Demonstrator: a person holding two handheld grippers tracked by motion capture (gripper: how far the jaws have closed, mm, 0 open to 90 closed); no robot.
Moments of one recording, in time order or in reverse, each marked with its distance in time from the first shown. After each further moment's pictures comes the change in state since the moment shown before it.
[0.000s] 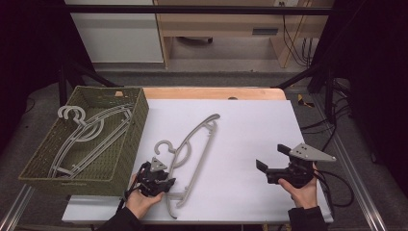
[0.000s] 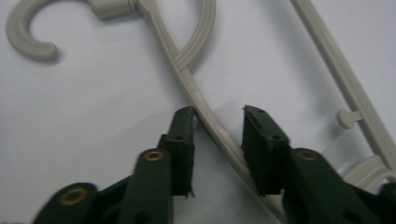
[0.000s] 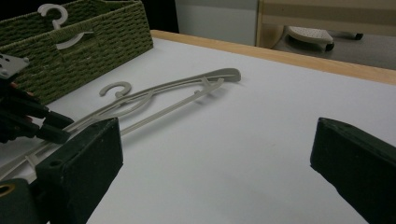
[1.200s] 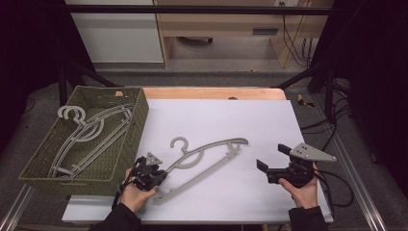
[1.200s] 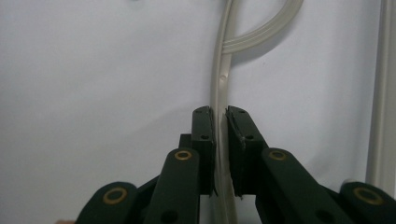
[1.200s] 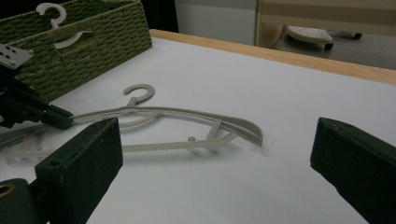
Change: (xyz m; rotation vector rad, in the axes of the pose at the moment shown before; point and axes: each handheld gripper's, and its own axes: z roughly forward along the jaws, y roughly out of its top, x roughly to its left) left arm 0.025 0.005 -0.003 0.039 0.011 0.013; right arm -0.001 0.000 0.000 0.000 -0.005 0.001
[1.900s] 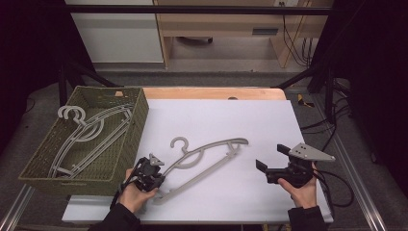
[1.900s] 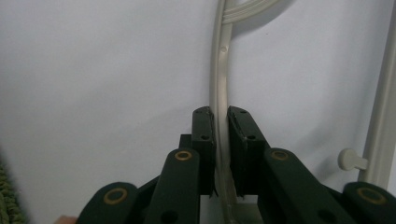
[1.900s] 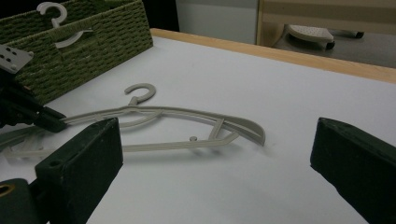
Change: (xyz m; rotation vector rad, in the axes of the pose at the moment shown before) left arm -0.008 0.005 -0.005 0.121 0.051 0.020; right arm 0.000 -0.001 0.002 0.006 0.005 -0.001
